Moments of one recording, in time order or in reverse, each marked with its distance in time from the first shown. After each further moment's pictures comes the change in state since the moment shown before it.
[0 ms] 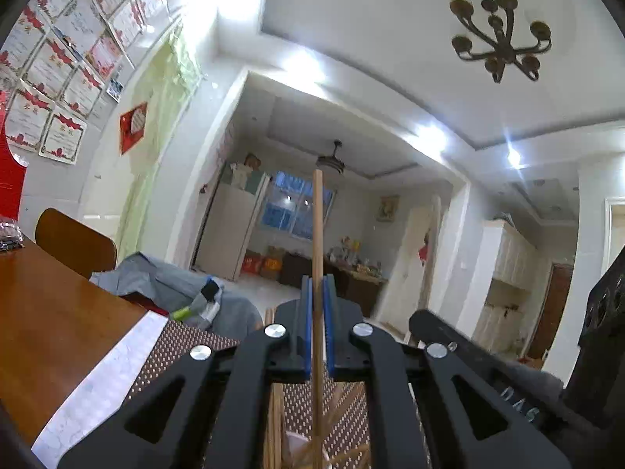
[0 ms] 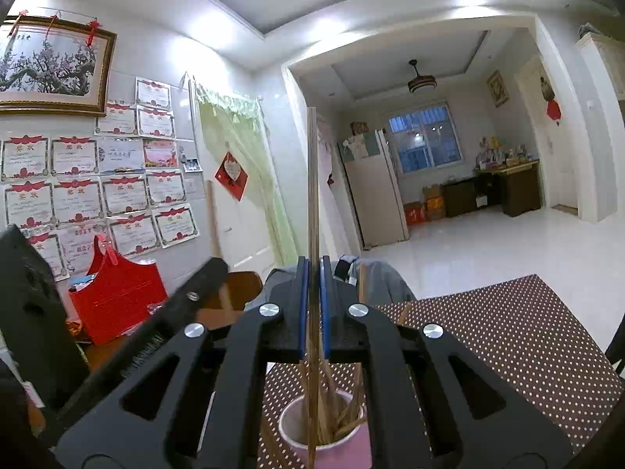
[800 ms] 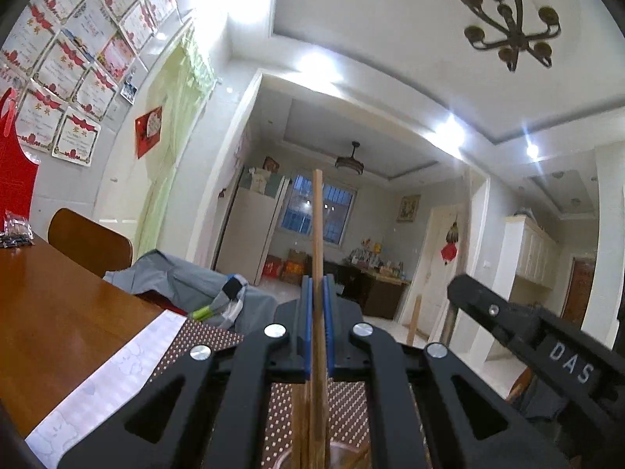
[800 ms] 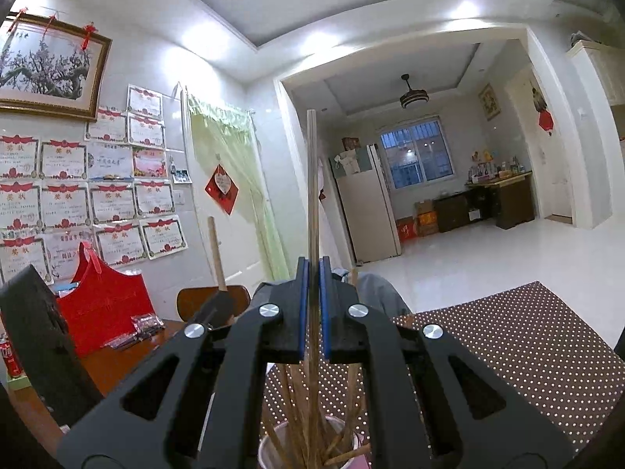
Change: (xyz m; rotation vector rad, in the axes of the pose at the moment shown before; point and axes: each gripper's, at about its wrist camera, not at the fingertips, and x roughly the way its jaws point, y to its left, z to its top) left arm 0.036 0.022 -0.037 0.045 0.019 0.080; right arm 0.026 -0.005 -0.021 0.001 -0.057 -0.032
